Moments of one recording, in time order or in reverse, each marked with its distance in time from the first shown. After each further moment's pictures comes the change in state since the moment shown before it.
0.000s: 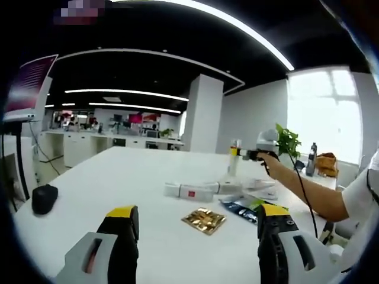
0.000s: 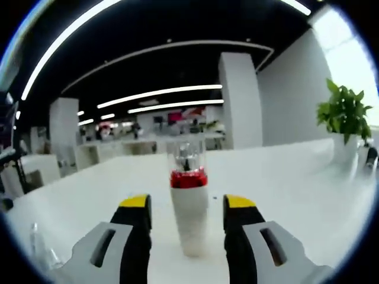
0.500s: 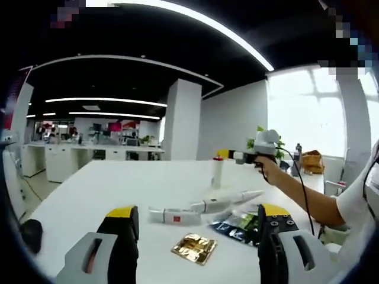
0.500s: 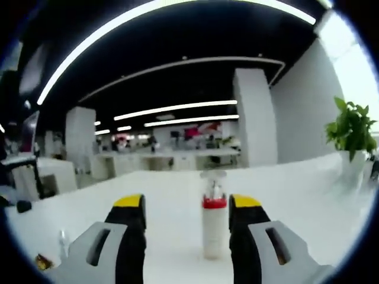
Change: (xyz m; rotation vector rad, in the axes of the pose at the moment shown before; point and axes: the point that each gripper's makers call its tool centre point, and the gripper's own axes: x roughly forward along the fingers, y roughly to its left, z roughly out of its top) left arm 0.034 -0.021 0.037 0.064 -0.011 -0.152; right arm -0.045 0.033 0.036 -0.062 -0.104 0.217
